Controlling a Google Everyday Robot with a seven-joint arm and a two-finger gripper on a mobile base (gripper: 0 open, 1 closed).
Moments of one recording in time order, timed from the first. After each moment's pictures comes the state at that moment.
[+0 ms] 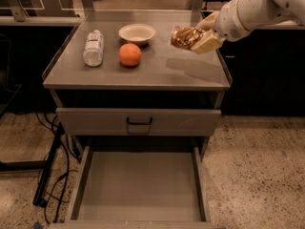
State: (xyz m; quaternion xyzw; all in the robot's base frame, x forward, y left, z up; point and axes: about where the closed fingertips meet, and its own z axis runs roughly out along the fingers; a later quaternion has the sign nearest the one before) arm 0.709 -0.148 0.937 -0.61 0.67 0.03 0.42
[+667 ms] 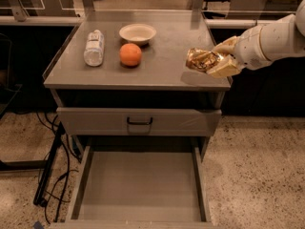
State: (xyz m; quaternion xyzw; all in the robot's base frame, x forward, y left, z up) arm 0.640 -0.189 0.902 -0.59 0.69 0.02 0.42
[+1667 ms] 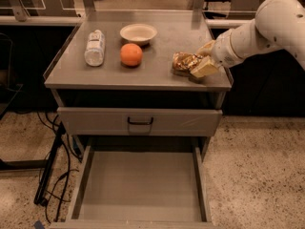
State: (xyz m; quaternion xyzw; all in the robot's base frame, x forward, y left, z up) arm 0.700 -0.163 0.858 -0.59 0.70 0.03 0.39
